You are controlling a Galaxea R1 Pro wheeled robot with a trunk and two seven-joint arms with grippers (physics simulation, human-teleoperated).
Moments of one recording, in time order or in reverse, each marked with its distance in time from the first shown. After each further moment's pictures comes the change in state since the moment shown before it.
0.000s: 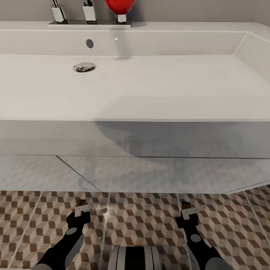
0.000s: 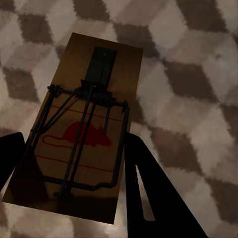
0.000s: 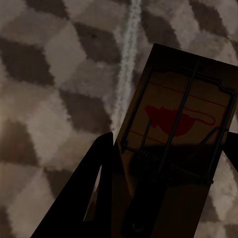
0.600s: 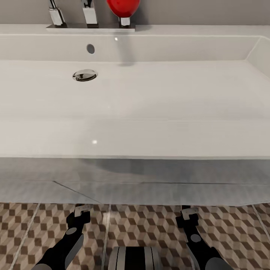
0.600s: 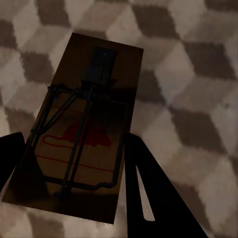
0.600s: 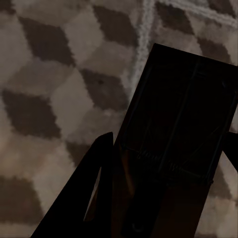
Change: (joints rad) left arm 0.000 0.001 0.002 0.000 0.000 -0.002 0.000; right arm 0.000 0.000 0.000 0.000 0.000 0.001 0.000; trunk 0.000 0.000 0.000
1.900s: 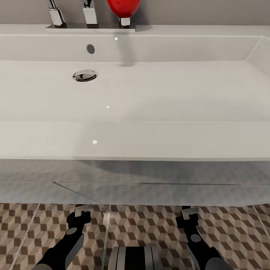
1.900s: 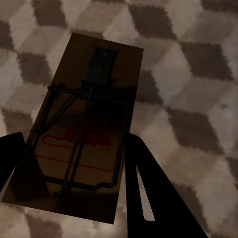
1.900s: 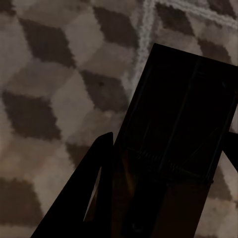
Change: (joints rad) left arm 0.000 -0.001 -0.003 0.000 0.000 0.002 -0.003; right arm 0.000 0.000 0.000 0.000 0.001 0.000 0.000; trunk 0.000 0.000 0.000
